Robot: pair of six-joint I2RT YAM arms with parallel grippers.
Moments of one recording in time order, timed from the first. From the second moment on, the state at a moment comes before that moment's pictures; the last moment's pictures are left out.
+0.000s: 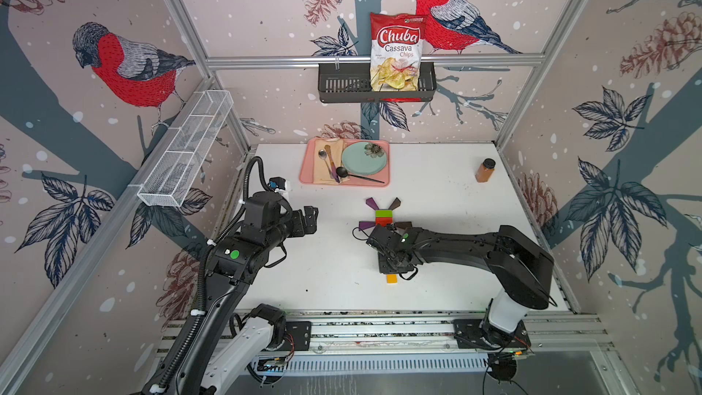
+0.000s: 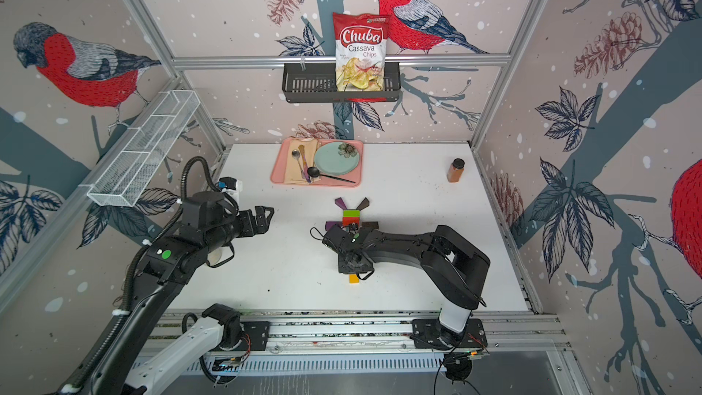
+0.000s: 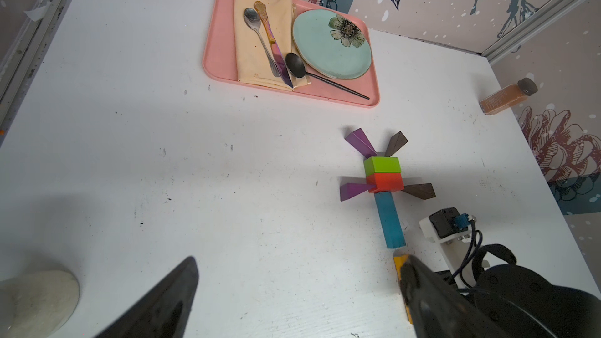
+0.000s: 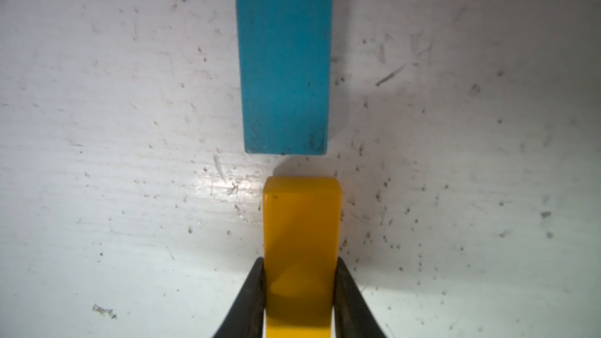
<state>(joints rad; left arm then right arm) -0.31 0.81 0.98 -0.81 0.03 -0.37 1.09 1.73 1.02 -0.67 0.10 0.92</state>
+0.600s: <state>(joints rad) -0.31 0.81 0.98 -0.81 0.05 -0.36 1.08 1.76 1.06 -0.68 0.11 0.91</state>
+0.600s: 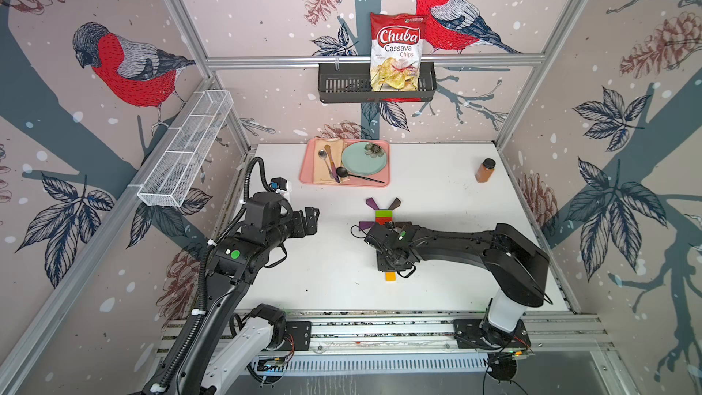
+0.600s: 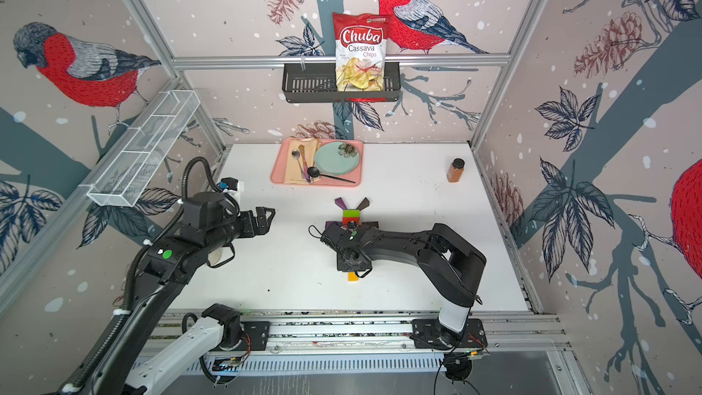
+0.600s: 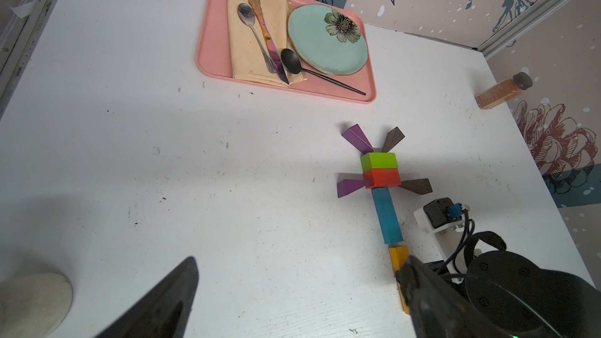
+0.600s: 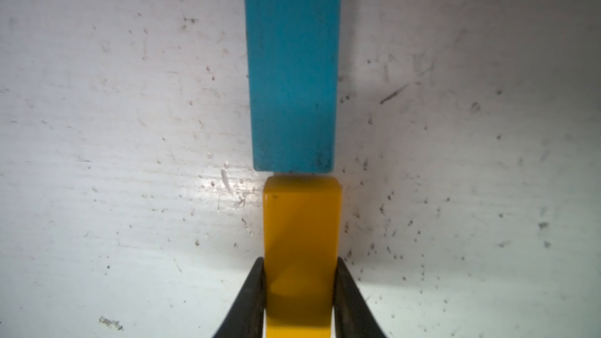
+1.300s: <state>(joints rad) -0.31 0.81 0.97 -0.81 0.05 -0.34 1.07 1.77 1.08 -0.69 0.11 0.91</state>
